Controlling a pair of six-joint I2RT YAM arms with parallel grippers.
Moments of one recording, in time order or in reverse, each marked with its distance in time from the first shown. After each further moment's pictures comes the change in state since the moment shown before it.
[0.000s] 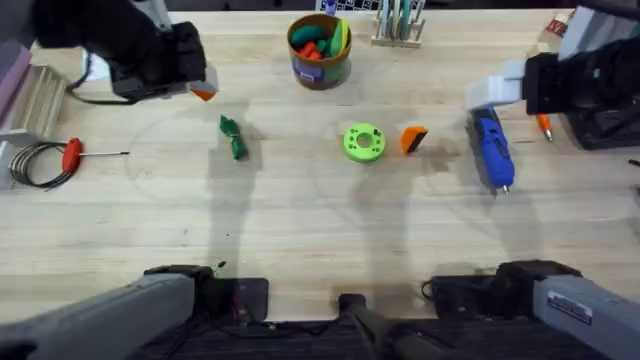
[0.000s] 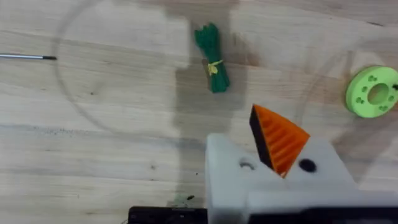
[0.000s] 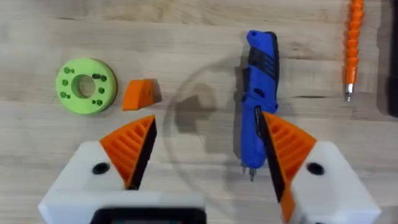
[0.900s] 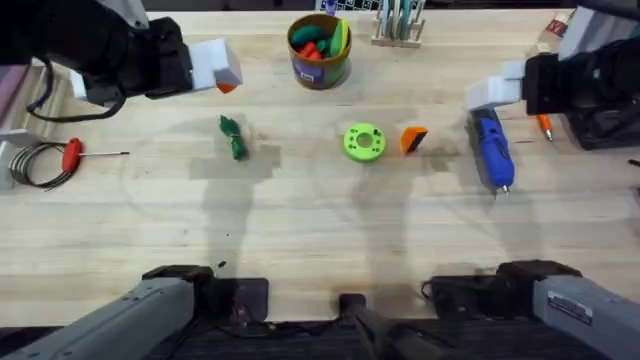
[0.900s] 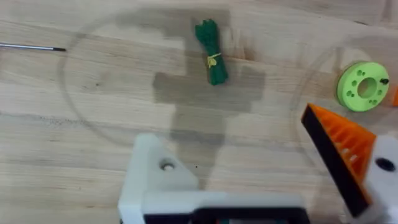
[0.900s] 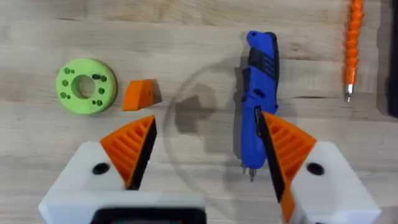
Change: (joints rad) left arm 0.000 -0.116 0.000 -0.046 -0.008 -0.012; right arm 0.000 0.000 0.000 -0.001 0.000 0.000
